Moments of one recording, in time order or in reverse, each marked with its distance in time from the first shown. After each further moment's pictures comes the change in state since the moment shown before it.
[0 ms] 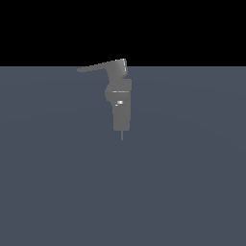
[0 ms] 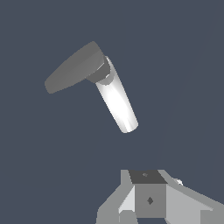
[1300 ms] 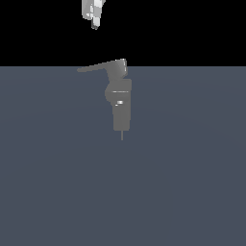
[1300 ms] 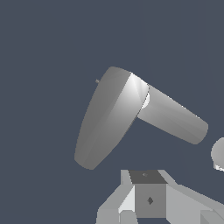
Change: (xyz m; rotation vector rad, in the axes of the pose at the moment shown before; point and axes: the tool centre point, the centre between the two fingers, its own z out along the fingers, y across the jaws) arm 0.111 -0.108 0.091 -0.066 -0.077 0.628
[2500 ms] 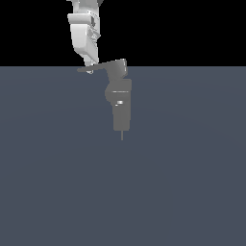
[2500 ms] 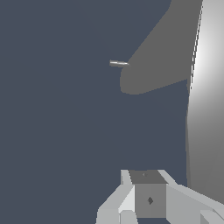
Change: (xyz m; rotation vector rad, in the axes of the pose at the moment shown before) arm 0.004 -0.102 0.113 -0.073 0.039 0.463
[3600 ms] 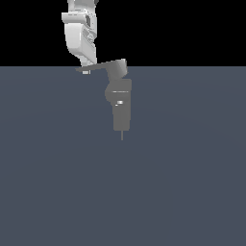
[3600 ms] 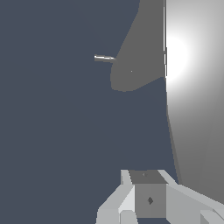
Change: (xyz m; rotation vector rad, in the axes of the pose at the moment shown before) arm -0.006 0.020 0.007 0.002 0.003 0.025
